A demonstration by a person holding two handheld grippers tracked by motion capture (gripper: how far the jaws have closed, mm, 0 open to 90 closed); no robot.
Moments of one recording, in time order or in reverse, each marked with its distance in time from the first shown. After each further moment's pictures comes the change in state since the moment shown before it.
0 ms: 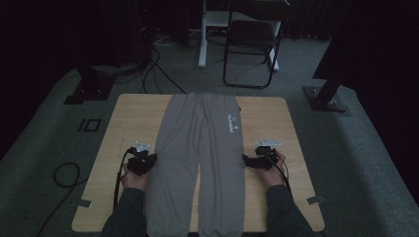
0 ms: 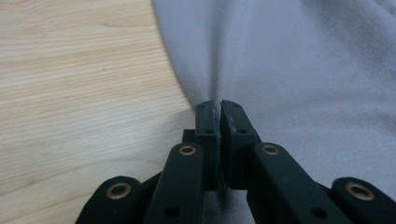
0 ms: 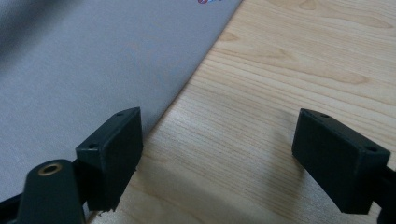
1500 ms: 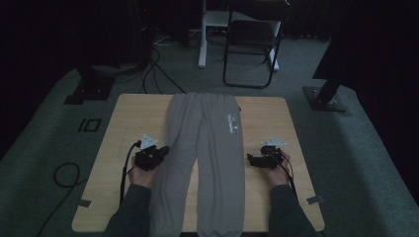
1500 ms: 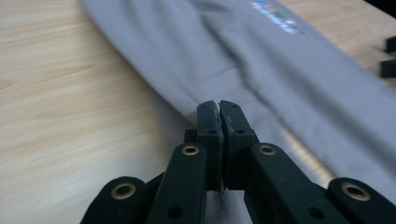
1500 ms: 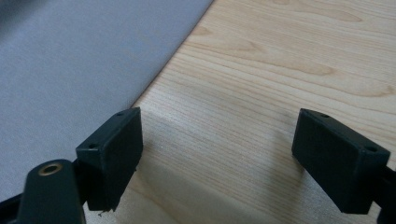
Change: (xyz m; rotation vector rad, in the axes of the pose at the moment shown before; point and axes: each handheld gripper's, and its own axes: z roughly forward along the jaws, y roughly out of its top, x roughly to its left) left arm -0.046 0.038 -0.027 -0.149 -0.186 0.093; right arm -0.017 -0.004 -0.004 -0.001 -0.008 0.008
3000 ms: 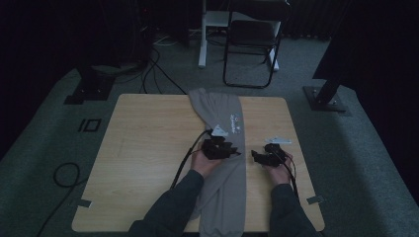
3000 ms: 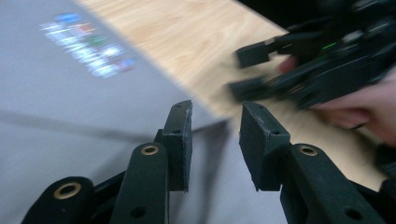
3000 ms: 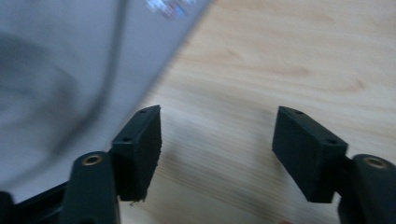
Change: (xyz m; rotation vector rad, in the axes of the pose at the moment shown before) left arm -0.122 0.066 0.115 0.089 -0.351 0.154; right arm -0.005 0.006 -0.008 -0.036 -0.004 0.082
